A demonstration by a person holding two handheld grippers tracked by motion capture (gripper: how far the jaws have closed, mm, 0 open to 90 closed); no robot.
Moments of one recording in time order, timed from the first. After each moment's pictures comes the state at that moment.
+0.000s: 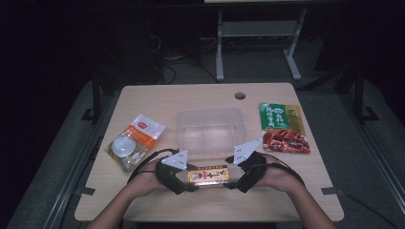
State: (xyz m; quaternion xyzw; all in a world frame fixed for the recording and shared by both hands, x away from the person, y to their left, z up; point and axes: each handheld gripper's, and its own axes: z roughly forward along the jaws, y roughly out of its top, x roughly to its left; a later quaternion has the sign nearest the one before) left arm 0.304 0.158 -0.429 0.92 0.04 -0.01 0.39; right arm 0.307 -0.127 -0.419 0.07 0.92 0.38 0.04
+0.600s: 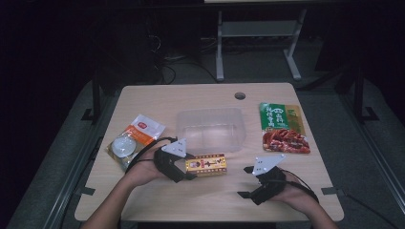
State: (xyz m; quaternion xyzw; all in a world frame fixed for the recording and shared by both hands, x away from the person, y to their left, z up) left arm 0.333 0.160 -0.407 0.93 0.06 0.01 0.37; right arm 0.263 -0.170 -0.442 0.20 0.90 0.39 0.05
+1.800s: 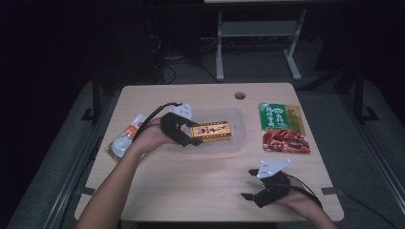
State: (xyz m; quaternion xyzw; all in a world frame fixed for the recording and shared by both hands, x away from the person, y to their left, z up) left arm 0.414 0.139 -0.365 0.92 0.09 0.02 0.38; right arm 0.257 -0.180 -0.453 0.22 0.89 0.39 0.06
